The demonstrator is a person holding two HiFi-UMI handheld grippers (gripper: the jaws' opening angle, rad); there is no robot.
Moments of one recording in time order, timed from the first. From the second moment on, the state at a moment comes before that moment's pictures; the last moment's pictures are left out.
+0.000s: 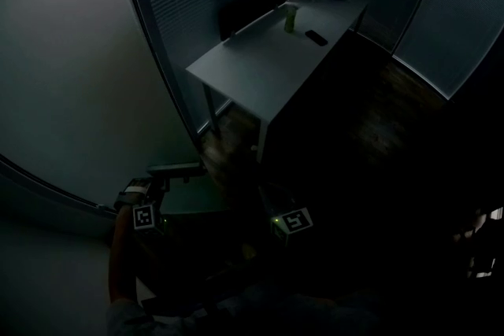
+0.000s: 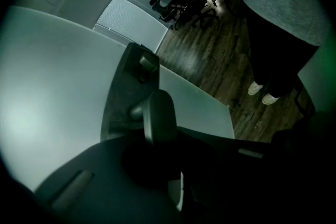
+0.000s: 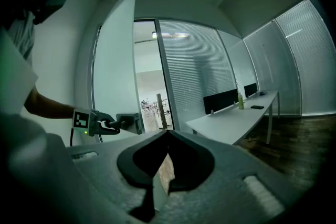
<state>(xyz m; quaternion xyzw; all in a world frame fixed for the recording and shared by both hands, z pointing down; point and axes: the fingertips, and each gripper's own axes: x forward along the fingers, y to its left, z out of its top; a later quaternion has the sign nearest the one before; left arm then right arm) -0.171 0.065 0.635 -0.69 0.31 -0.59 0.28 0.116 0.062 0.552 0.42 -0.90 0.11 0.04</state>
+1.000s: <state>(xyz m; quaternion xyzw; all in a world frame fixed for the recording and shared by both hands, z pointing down) -0.168 0.162 0.649 -0.71 0.26 -0.57 0.32 0.129 0.166 0.542 0.47 -0.88 0.08 0.03</state>
